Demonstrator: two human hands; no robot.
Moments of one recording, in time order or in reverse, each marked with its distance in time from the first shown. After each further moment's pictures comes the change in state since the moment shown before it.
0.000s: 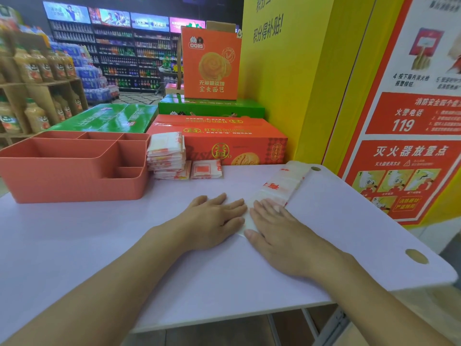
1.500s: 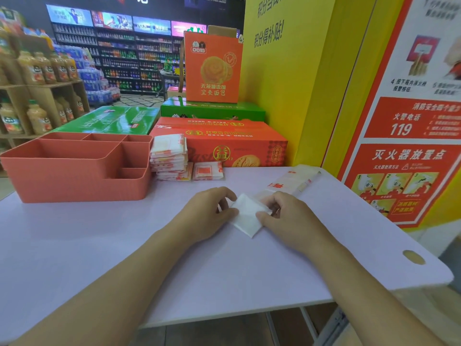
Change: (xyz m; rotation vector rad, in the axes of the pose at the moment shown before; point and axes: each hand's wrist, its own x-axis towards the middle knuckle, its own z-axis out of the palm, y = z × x) left_hand -0.003 -0.005 -0.003 -0.436 0.401 -0.104; right_hand 0.015 0.016 -0.010 0.540 0.410 0.186
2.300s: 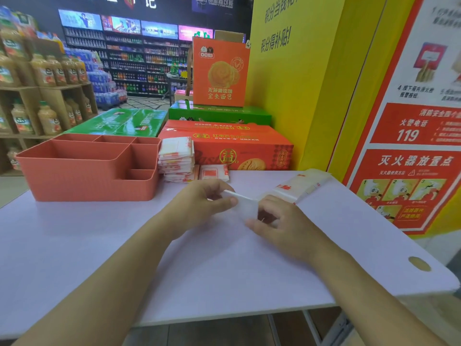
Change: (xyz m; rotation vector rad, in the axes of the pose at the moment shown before) left_hand -0.010 0.003 -0.034 -0.520 0.000 -0.063; right_hand -0.006 -0.011 0.006 0.175 -0.136 -0.342
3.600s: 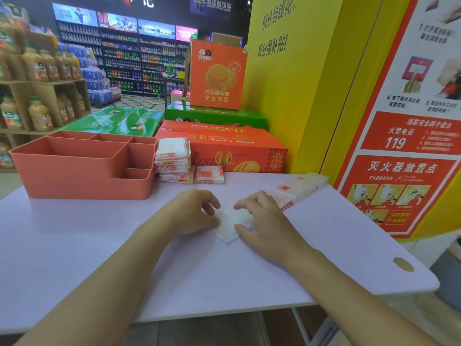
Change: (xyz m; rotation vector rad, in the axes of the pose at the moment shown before) left_hand -0.004 -0.001 -0.006 0.509 -0.058 -0.227; right_hand 0.008 0.000 0.024 -0.349 0.077 -0.031
